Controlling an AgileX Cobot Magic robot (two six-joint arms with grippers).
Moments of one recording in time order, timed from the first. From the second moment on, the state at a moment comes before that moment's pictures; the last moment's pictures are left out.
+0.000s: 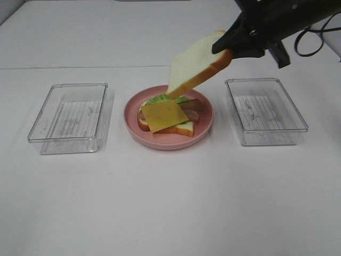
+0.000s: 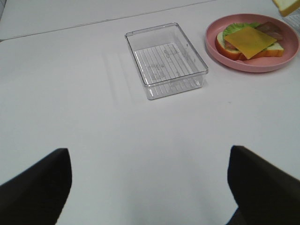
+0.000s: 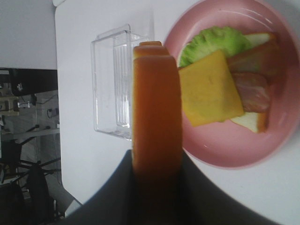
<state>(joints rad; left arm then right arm) -0.31 0.00 -0.50 0.09 1.06 -0.07 0.14 1.85 -1.35 1.03 0.86 -0.30</state>
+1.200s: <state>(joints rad) -0.31 0.00 -0.50 0.09 1.06 -0.07 0.25 2.13 -1.33 1.29 0.61 -0.47</state>
